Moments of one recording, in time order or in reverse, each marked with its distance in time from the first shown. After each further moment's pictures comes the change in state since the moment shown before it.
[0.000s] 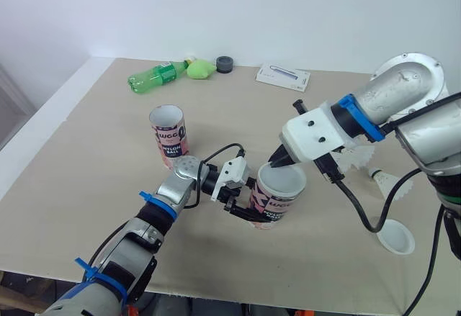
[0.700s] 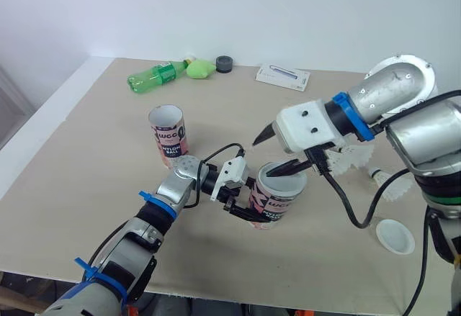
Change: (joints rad) left arm -0.001 0.003 0.001 0.000 0.000 0.000 -0.003; right arm 0.004 0.091 -0.051 0.032 0.012 0.104 -0.048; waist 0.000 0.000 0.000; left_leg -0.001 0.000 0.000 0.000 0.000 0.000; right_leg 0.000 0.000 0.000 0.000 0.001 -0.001
